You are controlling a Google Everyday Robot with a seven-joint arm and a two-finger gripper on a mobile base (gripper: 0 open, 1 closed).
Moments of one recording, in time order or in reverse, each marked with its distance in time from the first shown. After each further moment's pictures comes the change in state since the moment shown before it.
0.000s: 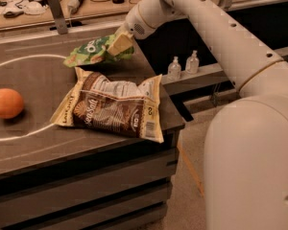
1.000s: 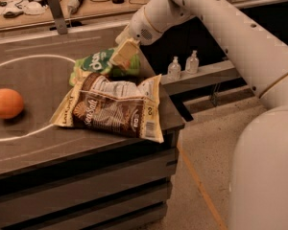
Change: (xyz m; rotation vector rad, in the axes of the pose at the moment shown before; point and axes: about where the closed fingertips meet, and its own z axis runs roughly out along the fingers) arm 0.007 0.048 -0.023 -0.092 0.003 -0.077
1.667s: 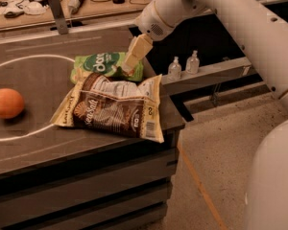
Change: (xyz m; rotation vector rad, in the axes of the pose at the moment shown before) arm 0.008 0.004 -0.034 0.046 0.056 0.000
